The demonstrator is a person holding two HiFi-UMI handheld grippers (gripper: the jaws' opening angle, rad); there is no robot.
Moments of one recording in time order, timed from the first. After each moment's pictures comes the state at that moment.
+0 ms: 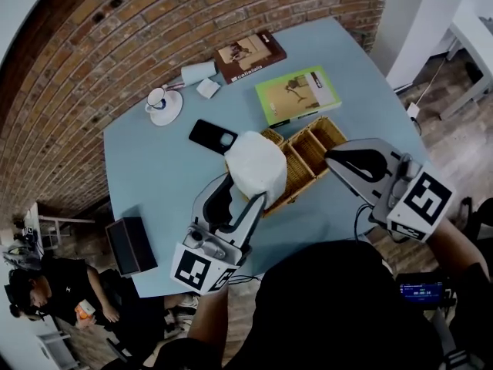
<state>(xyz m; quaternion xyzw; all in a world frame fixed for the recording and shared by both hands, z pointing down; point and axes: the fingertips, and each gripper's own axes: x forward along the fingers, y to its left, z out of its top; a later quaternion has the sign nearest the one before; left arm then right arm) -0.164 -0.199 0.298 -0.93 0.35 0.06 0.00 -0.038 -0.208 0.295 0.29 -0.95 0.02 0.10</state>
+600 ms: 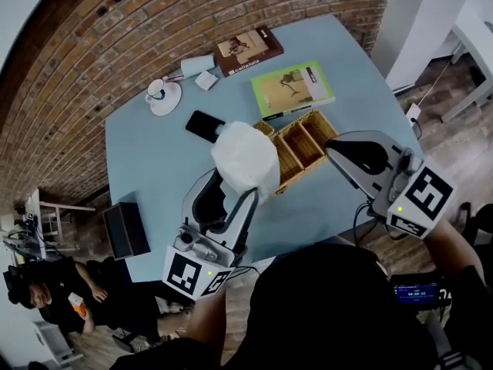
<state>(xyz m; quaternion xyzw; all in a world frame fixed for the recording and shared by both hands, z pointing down) -0.143 -0.169 0.261 -0.92 0.38 0.10 0.02 -0.006 -0.193 0.281 0.29 -0.96 0.02 0.07</state>
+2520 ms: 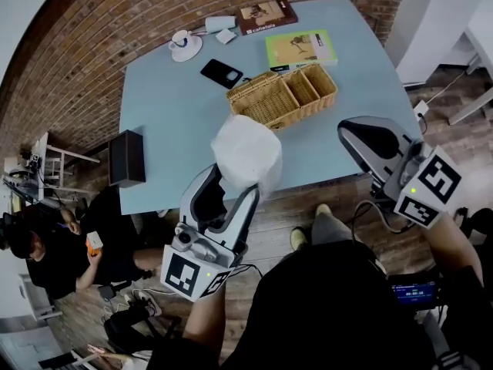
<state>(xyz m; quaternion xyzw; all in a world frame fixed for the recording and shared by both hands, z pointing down) -0.130 0.017 0.241 -0.89 0.45 0.10 0.03 0.021 -0.054 0.268 0.25 -0.96 0.07 0.03</state>
